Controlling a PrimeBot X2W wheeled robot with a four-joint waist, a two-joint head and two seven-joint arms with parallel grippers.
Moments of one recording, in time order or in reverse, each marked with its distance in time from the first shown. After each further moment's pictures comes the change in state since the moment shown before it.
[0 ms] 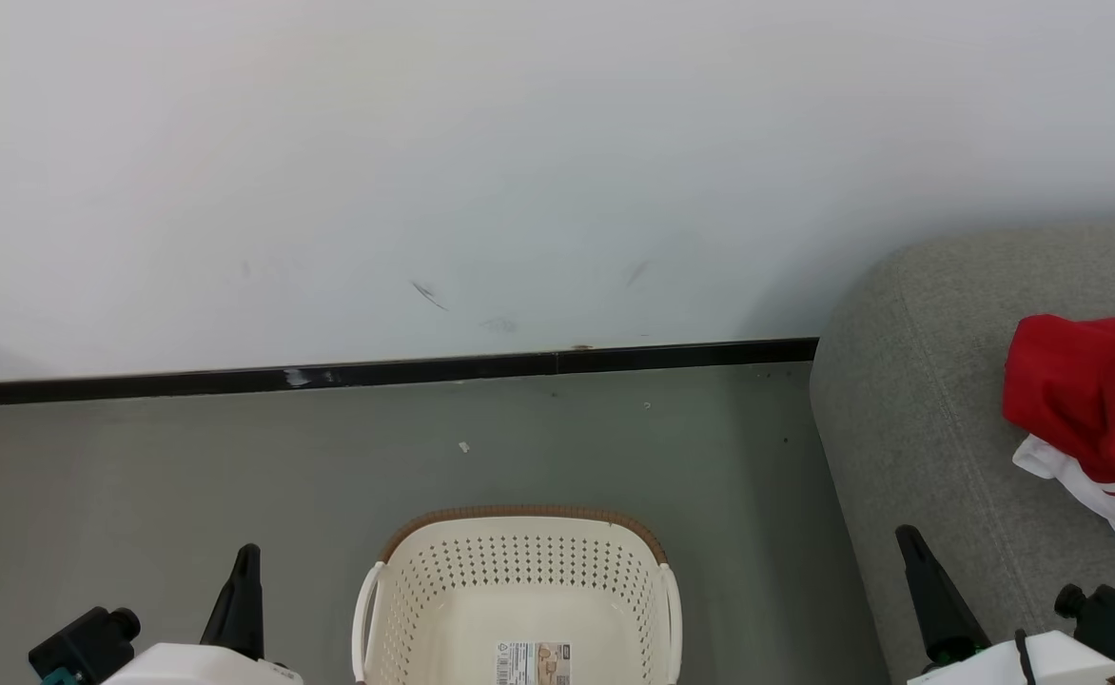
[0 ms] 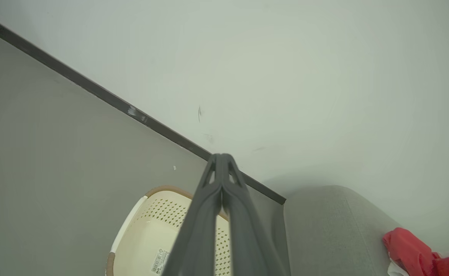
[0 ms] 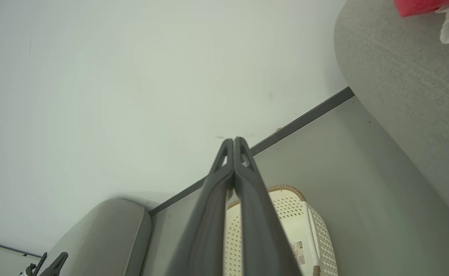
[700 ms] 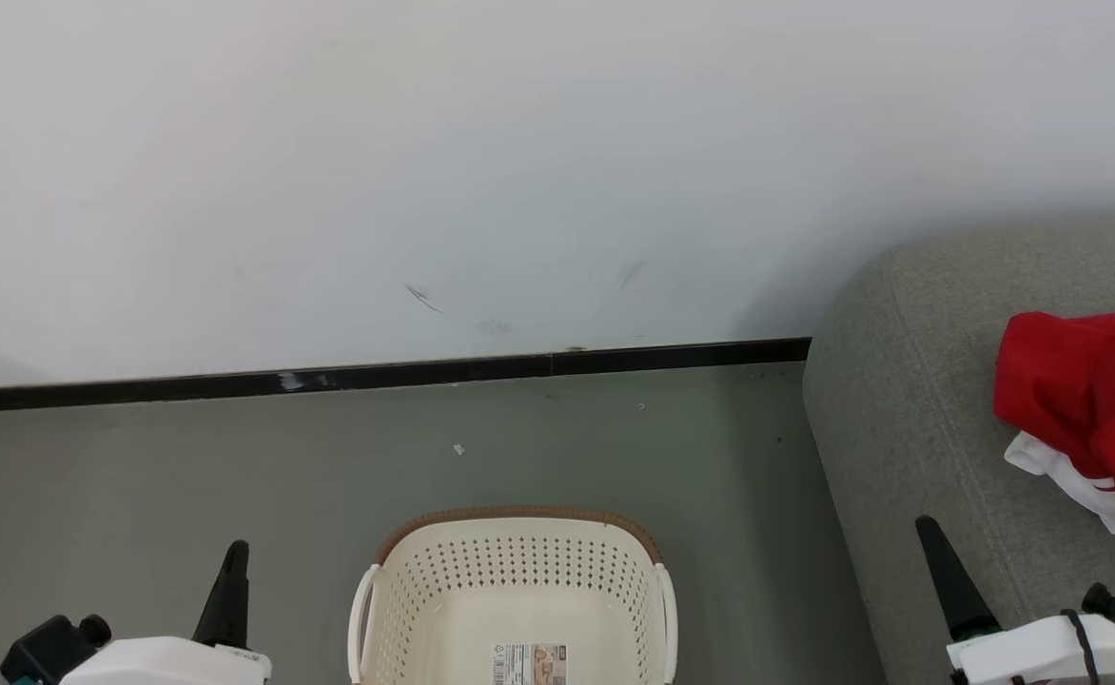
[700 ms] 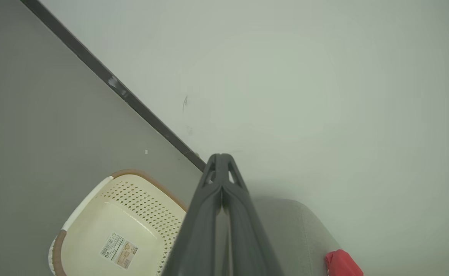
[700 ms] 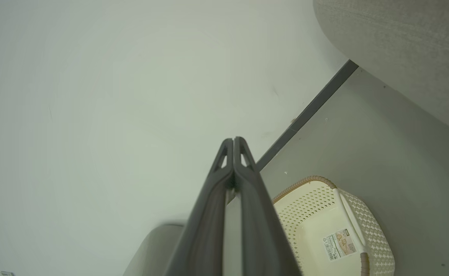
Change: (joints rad) left arm -0.008 -0.021 0.067 0.016 -0.220 -0.055 0.067; right arm -0.038 -0.024 -0.011 0.052 0.320 0.000 0.051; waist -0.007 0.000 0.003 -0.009
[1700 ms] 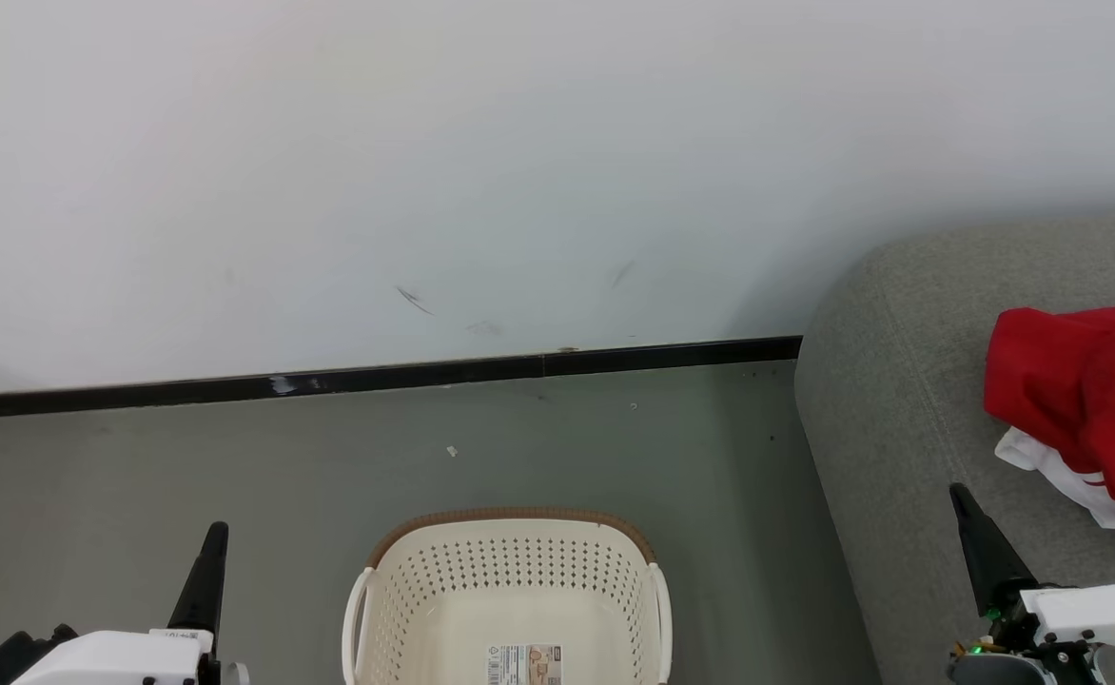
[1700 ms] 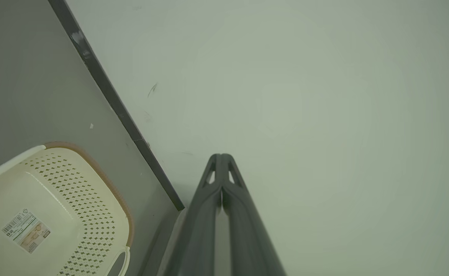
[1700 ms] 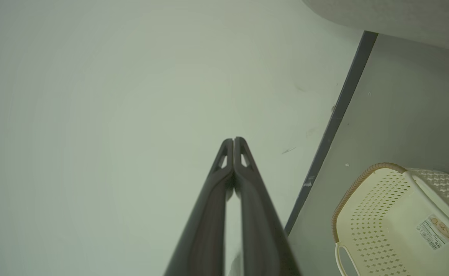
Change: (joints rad) left arm -0.033 -0.032 0.104 0.030 -0.348 -0.089 0.101; right arm -0.081 -0.042 -0.023 0.062 0.485 0.000 0.082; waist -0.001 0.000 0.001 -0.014
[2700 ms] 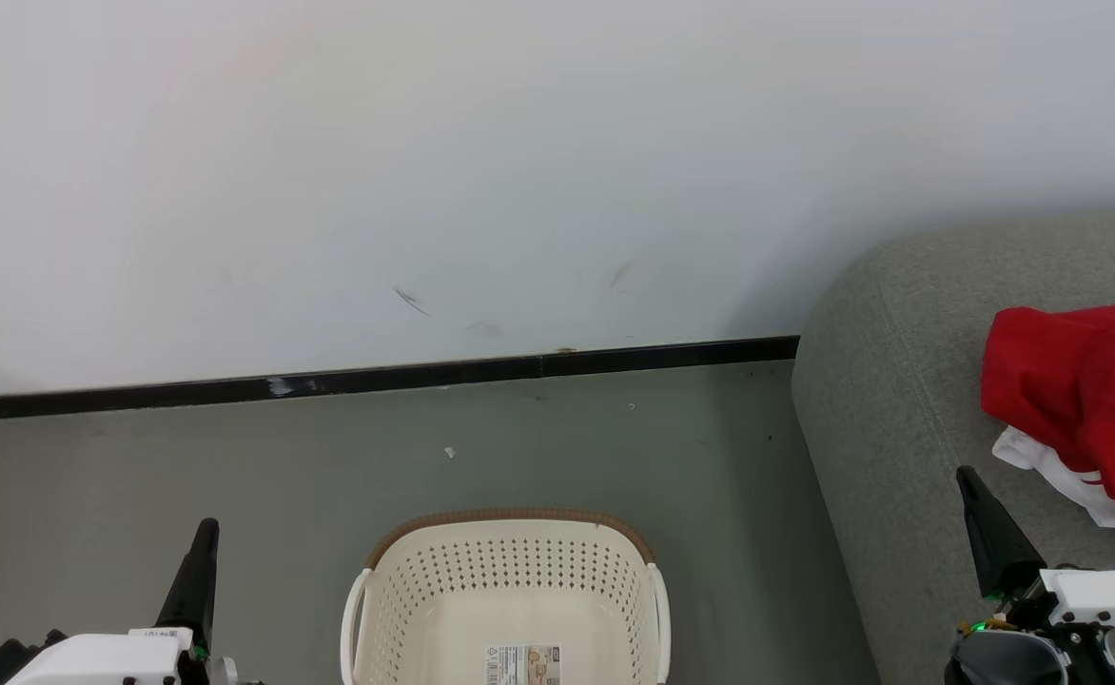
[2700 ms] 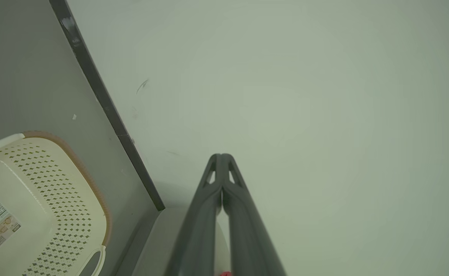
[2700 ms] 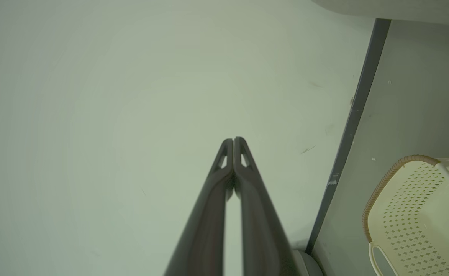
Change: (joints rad) left arm -0.006 -0.008 0.033 0.018 -0.106 -0.031 0.030; right arm -0.037 -0.009 -0.004 0.024 0.150 0.000 0.022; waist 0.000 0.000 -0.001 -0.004
